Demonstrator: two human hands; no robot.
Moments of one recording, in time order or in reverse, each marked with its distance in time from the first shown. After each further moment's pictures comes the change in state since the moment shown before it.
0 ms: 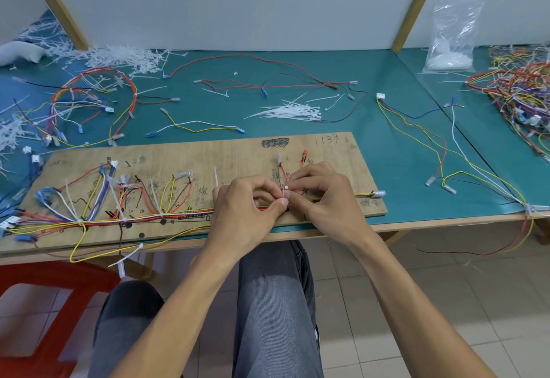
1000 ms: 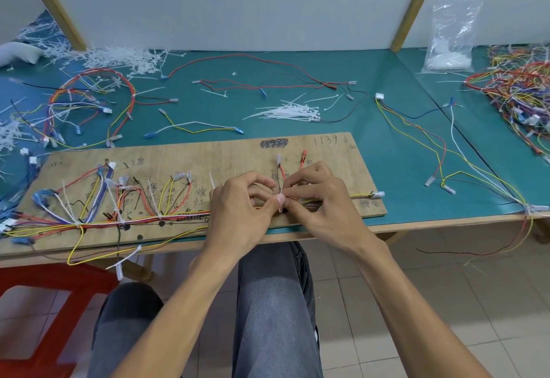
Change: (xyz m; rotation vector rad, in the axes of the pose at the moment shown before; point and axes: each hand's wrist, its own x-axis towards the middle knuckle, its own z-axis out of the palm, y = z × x) left_hand 0.002 0.000 0.000 0.004 0.035 -0.009; right_hand -0.005 -0.005 0.000 -0.127 -0.047 -0.134
